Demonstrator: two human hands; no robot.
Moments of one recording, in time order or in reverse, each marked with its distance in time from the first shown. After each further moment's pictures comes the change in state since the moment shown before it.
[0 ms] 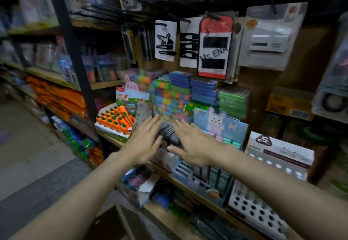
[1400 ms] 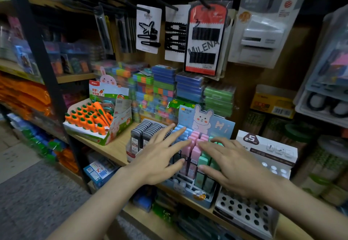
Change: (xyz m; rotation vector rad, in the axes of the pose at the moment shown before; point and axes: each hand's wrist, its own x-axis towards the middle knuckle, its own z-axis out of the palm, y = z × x) left_hand 0.002 0.061 0.031 -0.071 -0.059 0.387; right_hand -0.100 0.045 0.012 -0.080 0.069 0.160
